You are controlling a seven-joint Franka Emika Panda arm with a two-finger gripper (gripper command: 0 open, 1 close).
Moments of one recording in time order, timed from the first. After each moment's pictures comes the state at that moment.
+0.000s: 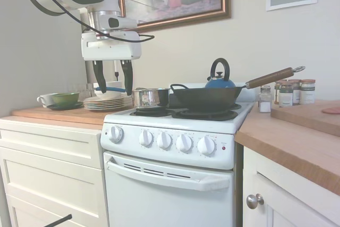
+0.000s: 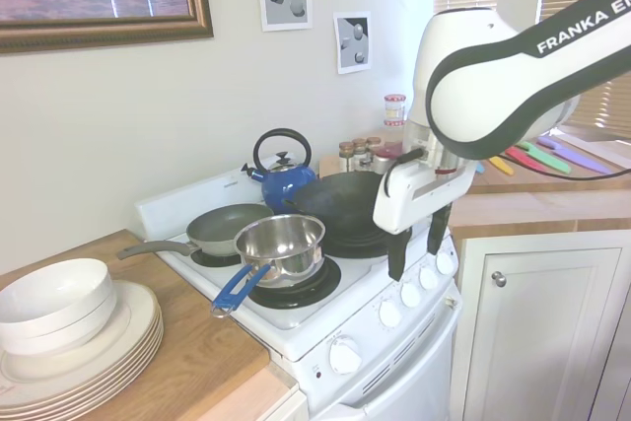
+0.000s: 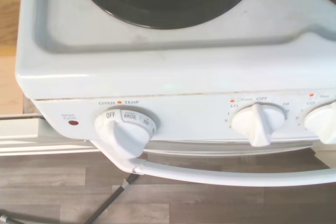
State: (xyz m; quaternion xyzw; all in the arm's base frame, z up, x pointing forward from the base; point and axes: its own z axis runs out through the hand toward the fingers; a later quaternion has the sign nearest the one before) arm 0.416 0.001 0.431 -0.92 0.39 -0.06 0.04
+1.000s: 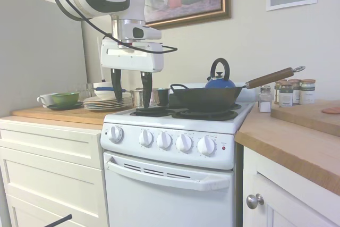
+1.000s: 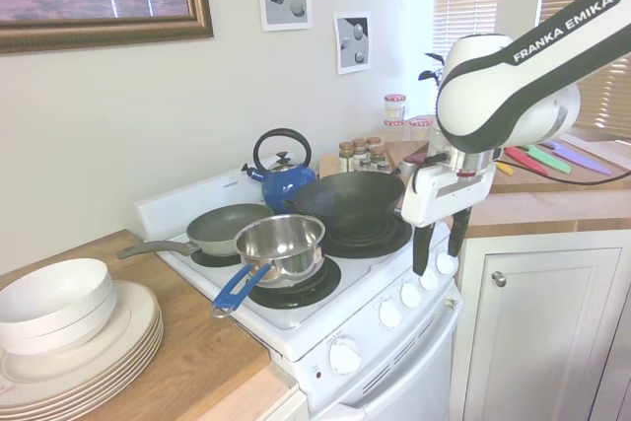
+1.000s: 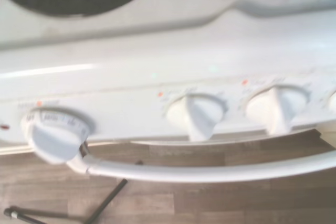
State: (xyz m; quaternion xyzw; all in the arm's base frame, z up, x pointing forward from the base) arm 0.427 -0.086 0.404 -0.91 0.41 -0.03 0.07
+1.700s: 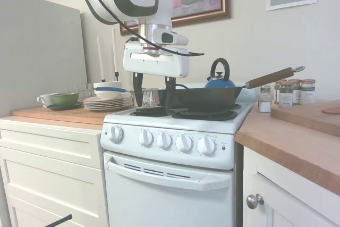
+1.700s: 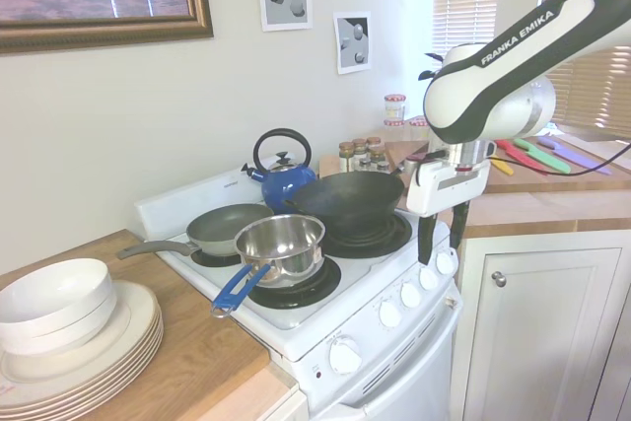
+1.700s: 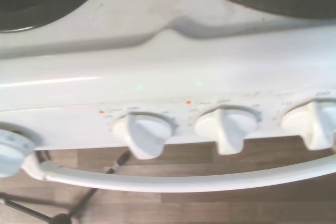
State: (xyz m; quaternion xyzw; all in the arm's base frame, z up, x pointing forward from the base) arm 0.456 -0.131 0.385 -0.91 0.40 0.00 0.06
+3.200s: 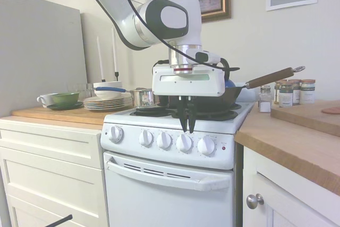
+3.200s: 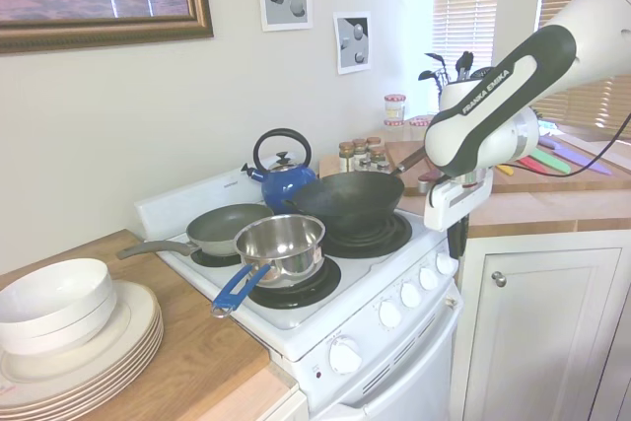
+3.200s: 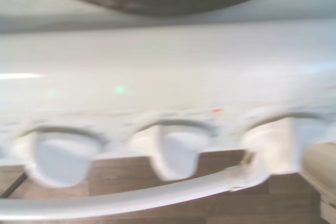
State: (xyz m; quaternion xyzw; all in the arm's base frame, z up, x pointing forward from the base) arm 0.480 -0.213 0.330 -0.92 0.40 -0.01 -0.01
